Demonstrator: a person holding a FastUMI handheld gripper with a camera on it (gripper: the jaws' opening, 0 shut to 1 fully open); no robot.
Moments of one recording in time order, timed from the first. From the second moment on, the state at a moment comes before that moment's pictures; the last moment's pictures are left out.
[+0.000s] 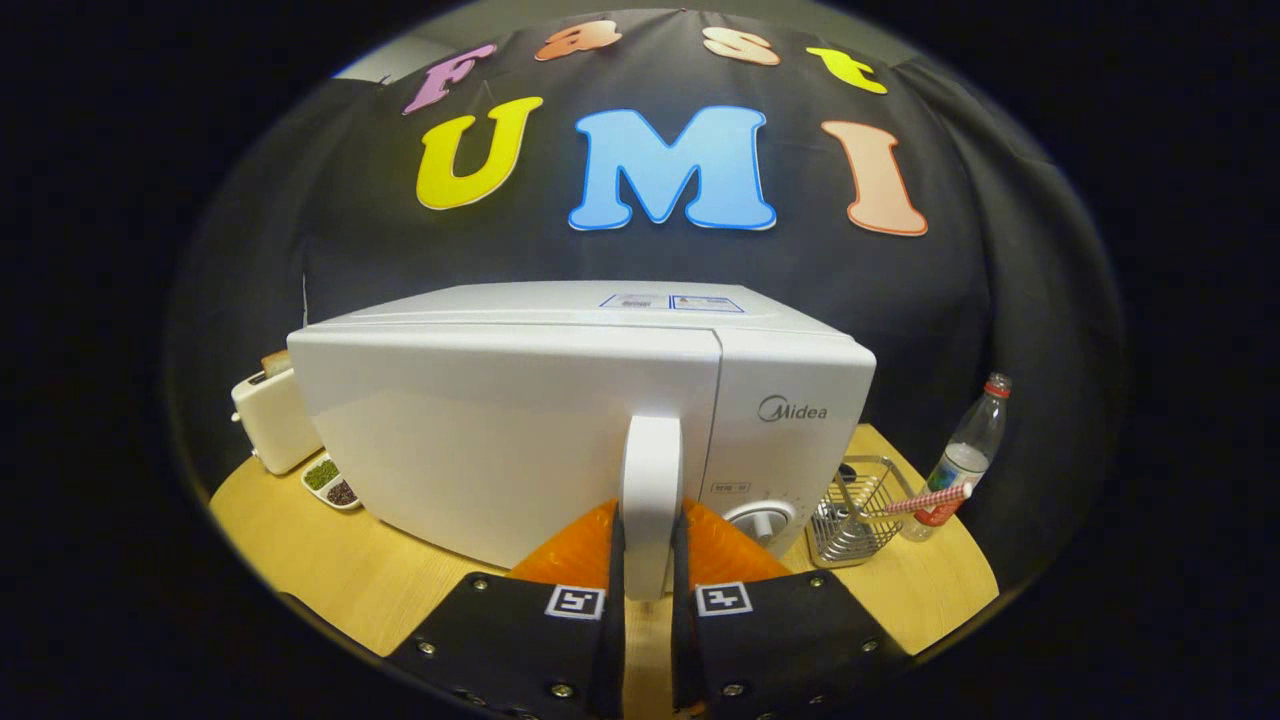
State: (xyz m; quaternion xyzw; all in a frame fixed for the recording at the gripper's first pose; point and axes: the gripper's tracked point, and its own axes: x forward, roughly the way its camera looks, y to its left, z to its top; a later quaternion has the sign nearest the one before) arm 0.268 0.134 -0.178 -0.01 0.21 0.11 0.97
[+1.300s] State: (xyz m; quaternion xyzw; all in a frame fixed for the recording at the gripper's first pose) arm 0.078 0.193 -0.172 -0.04 0.24 0.13 0.96
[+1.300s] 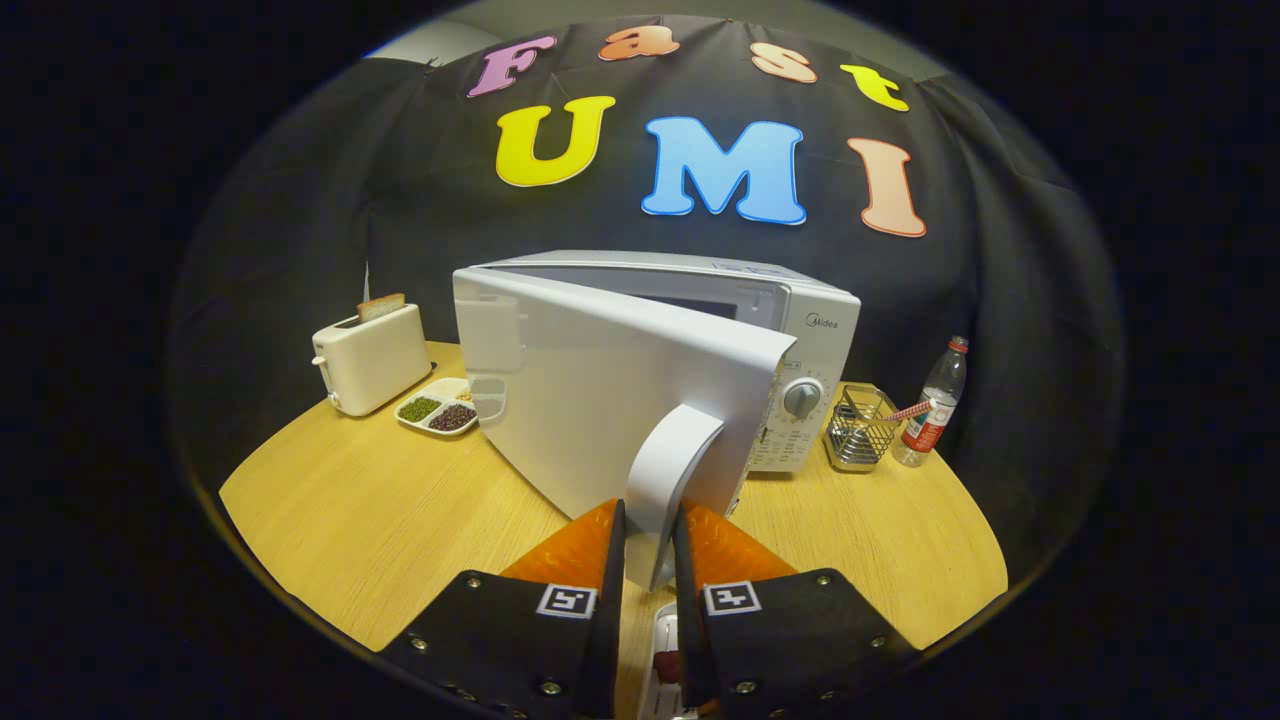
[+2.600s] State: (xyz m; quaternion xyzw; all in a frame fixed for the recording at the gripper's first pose) arm -0.063 0.357 -0.158 -0.06 0.23 0.23 0.94
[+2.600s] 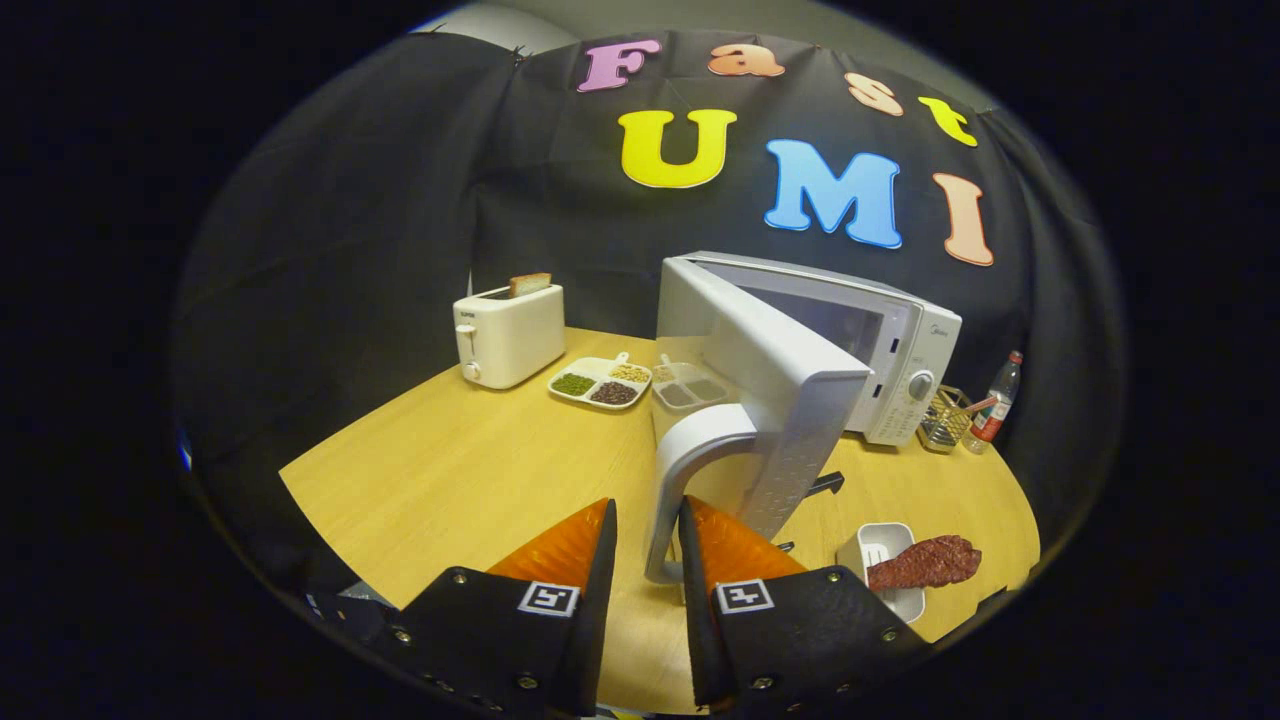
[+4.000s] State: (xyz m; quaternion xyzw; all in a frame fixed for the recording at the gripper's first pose) arm 0.010 0.120 -0.117 0.12 0.26 0.23 0.93
